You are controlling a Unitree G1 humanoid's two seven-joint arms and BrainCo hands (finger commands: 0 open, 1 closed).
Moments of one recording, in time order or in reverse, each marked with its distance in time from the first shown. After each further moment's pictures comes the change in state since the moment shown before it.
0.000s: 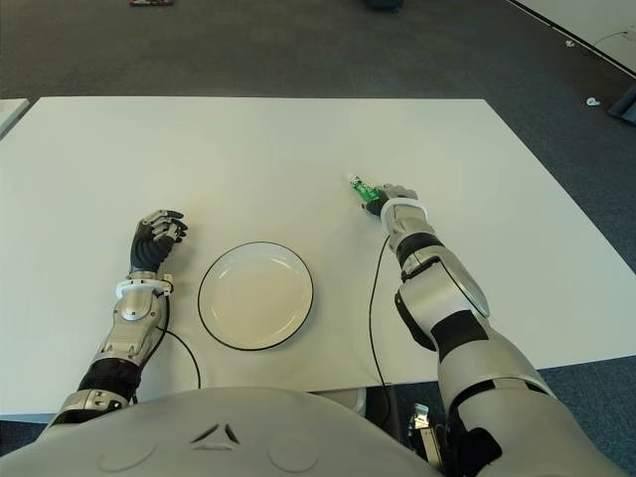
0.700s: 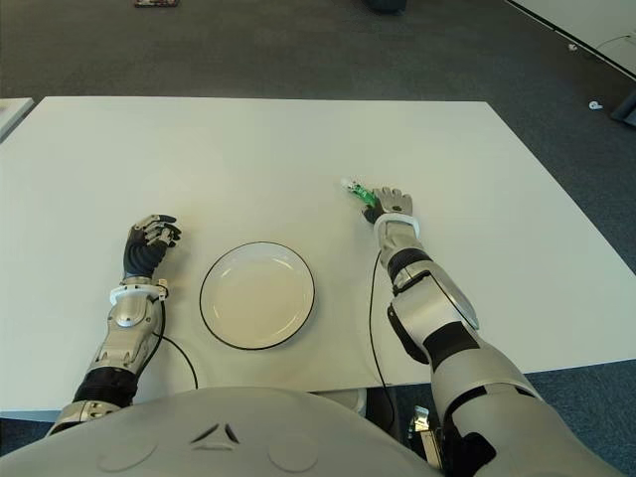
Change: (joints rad) left arm 0.040 -0.005 0.015 -0.054 -0.009 0.037 0.000; right arm 0.060 0.040 0.029 0.004 -0.043 0.032 -0.199
